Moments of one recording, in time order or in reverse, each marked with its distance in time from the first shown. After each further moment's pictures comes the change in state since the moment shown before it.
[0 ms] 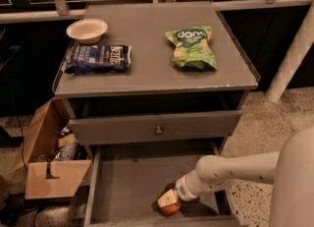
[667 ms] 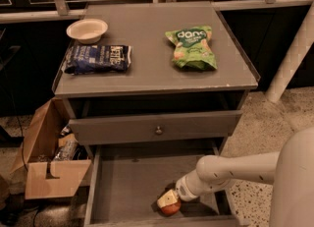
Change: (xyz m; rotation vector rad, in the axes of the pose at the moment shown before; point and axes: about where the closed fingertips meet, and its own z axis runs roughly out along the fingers) arm 0.000 0.000 0.000 0.000 0.000 0.000
